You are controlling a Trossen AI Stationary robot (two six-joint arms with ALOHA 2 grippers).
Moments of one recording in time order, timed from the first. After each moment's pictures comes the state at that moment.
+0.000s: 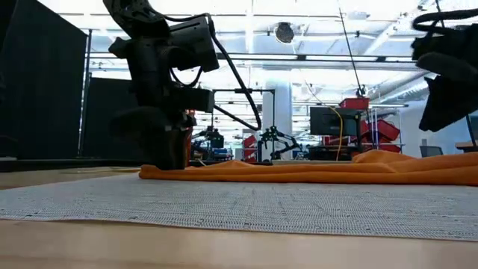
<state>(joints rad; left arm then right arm) -0.03 1.79 0.96 -0.48 -0.07 0.11 0.67 1.16 0.63 -1.14 0.66 1.76</state>
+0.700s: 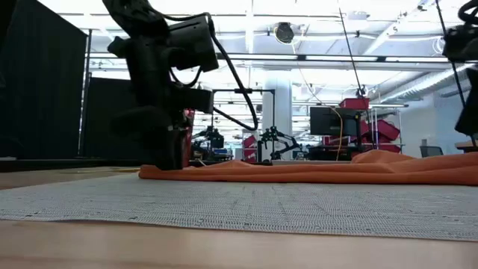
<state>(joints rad) -0.03 1.79 0.96 -0.49 -0.12 0.00 0.90 1.19 0.64 -1.12 0.59 1.91</state>
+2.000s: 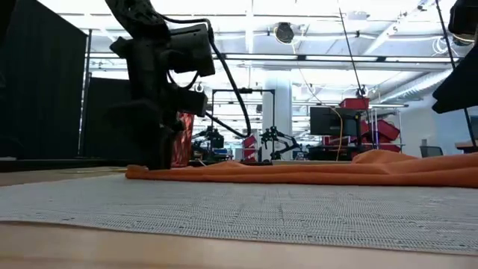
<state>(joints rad) 0.01 1.81 0.96 -0.58 0.03 0.03 0.94 1.29 0.64 -0.62 0.89 1.58</state>
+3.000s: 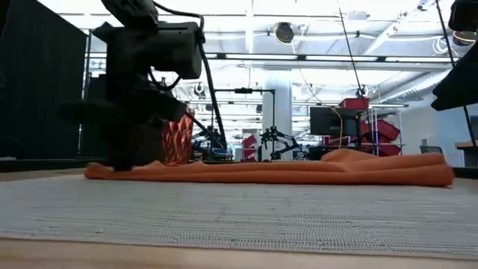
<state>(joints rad) -0.09 1.78 0.97 -0.82 -0.02 0.01 0.94 1.29 0.64 -0.58 0.89 1.54</state>
